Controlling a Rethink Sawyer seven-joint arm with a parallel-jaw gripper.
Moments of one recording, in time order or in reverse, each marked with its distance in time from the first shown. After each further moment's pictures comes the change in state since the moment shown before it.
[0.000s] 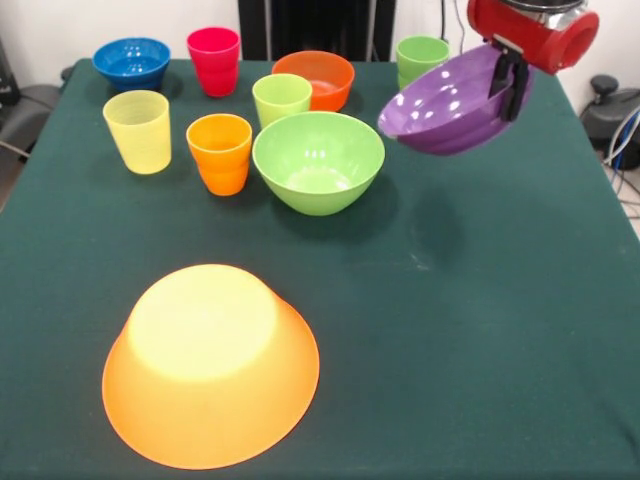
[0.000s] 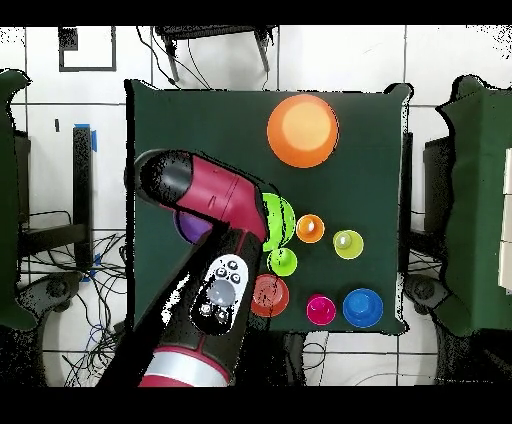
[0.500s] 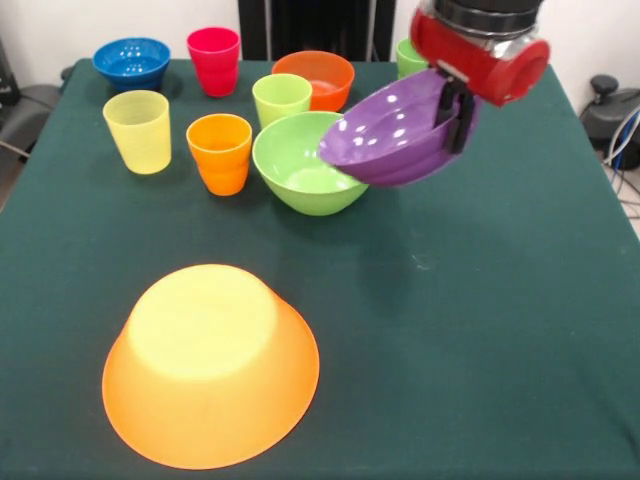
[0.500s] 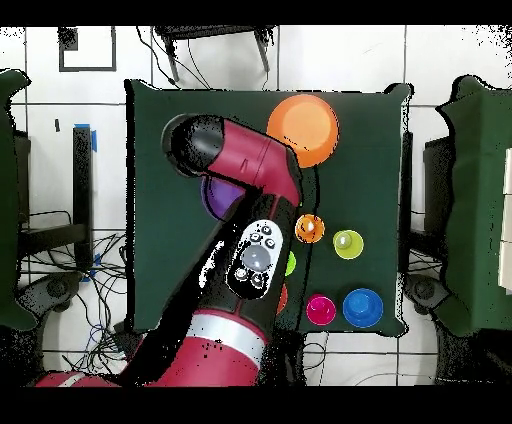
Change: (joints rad) arm -0.098 0.078 -0.017 -0.203 -0.089 0.092 0.000
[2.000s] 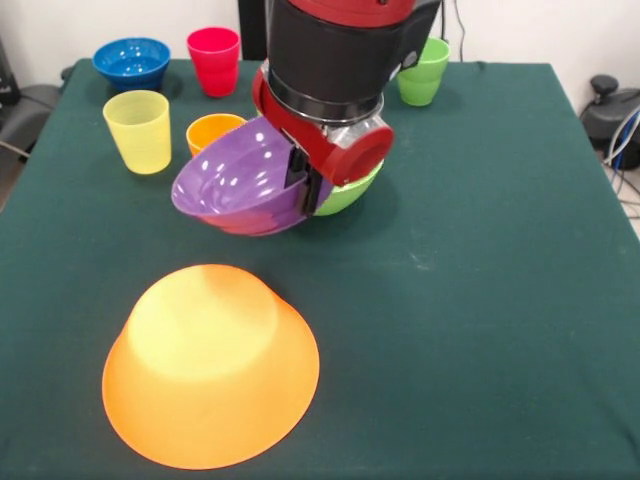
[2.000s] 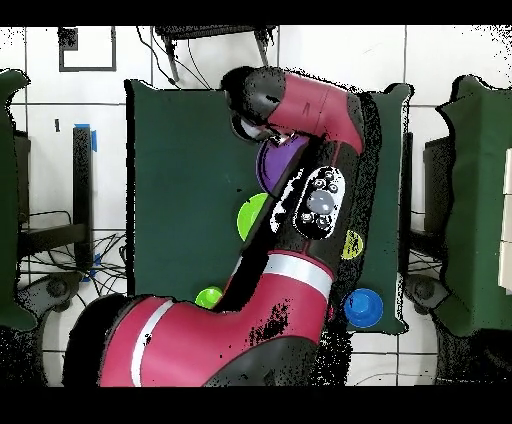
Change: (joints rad) arm -0.176 0.173 -0.001 -0.391 -0.189 0.243 0.000
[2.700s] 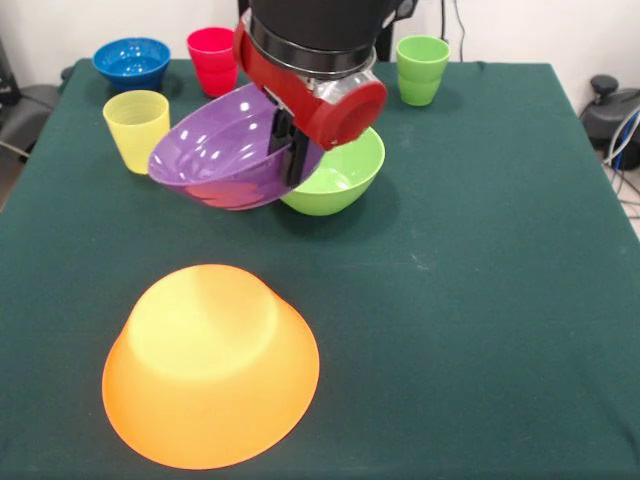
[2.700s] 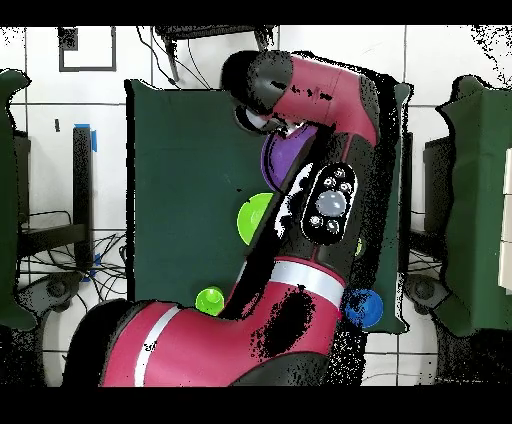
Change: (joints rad) arm -0.026 -0.025 0.003 -0.070 -0.035 0.051 0.000
